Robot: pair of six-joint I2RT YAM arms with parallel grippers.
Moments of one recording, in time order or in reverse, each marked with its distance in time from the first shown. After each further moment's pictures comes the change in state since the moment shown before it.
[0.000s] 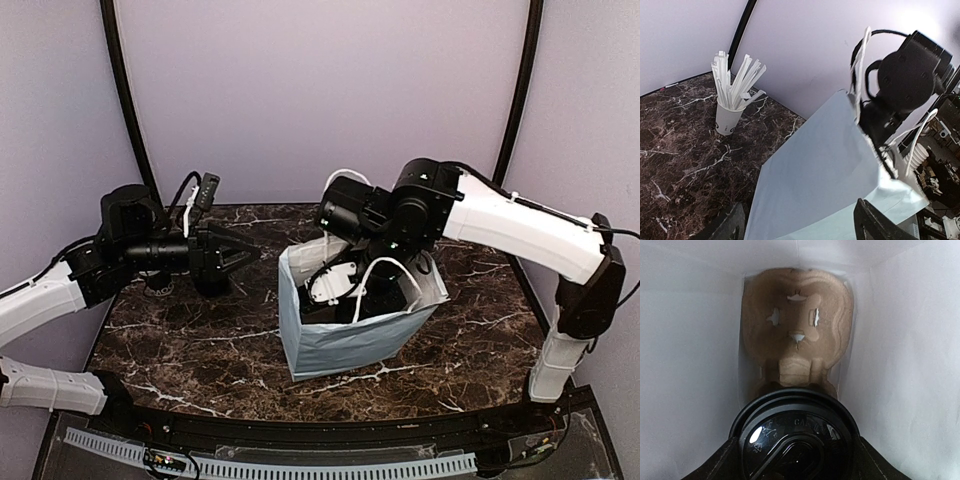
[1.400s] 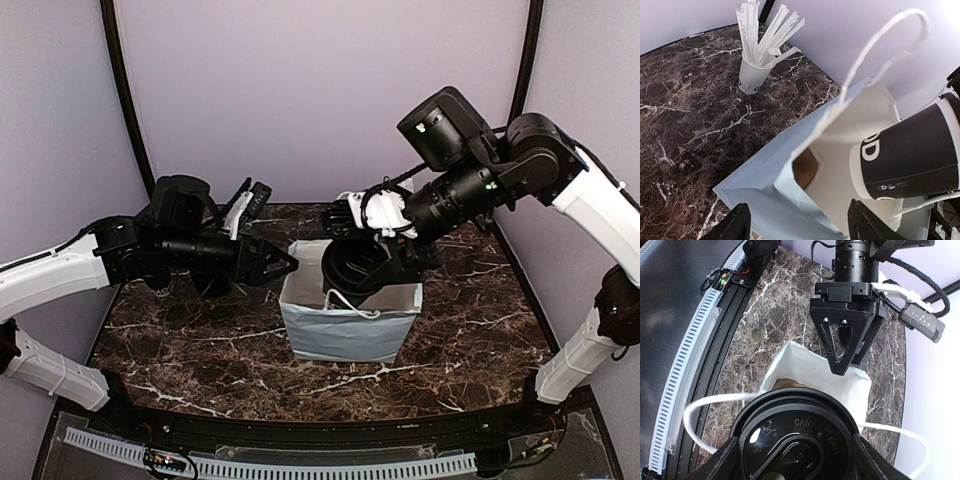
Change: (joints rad) left arm -0.215 0.225 0.244 -0.301 -0.344 -0.031; right arm -0.021 -0.250 0.048 0.161 -0.201 -0.021
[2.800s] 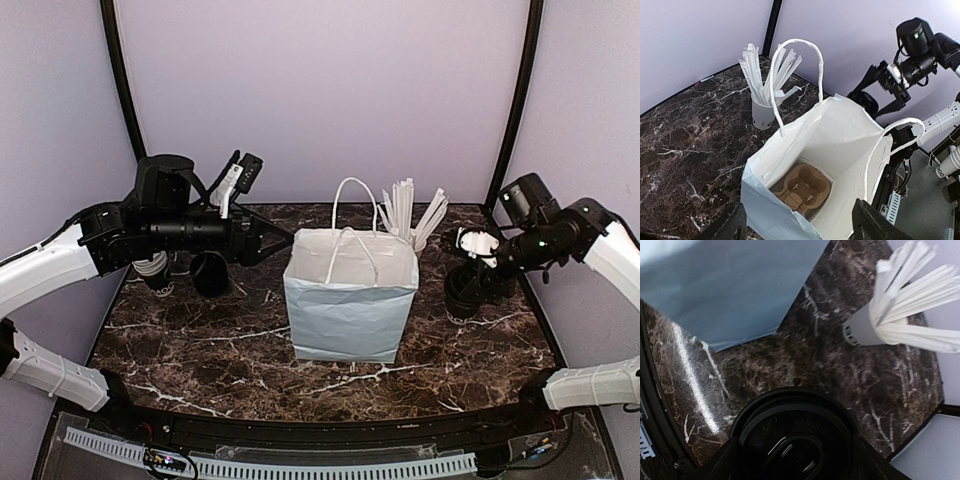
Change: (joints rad) left arm 0.019 -0.026 0.087 0.010 -0.053 0.159; right arm -0.657 -0.482 -0.753 0.130 0.034 0.032
